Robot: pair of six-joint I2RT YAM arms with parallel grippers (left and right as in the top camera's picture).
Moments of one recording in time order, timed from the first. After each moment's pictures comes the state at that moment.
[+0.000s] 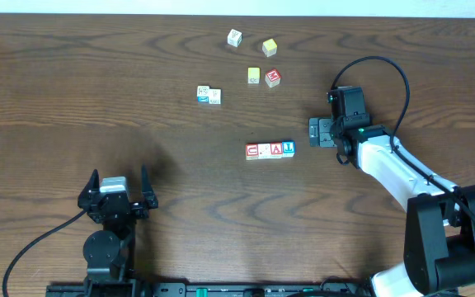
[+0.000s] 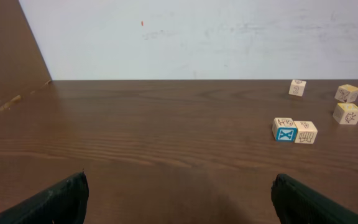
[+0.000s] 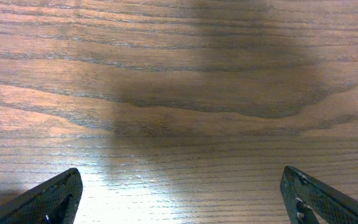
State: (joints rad) left arm -0.02 0.02 0.02 -0.11 -0.12 0.03; right arm 0.22 1.71 0.95 -0.28 0.19 0.14
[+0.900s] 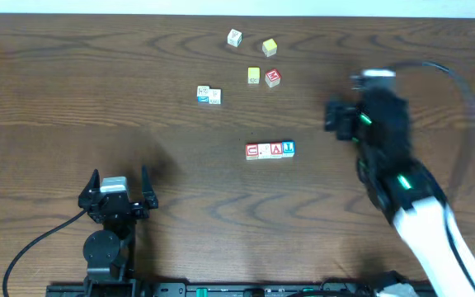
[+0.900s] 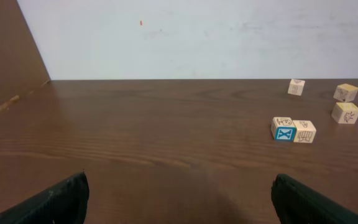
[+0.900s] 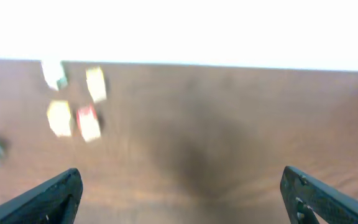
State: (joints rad) left arm -0.02 0.02 0.02 -0.11 -0.12 0.03; right arm 0.28 1.13 0.88 -0.22 0.31 0.10
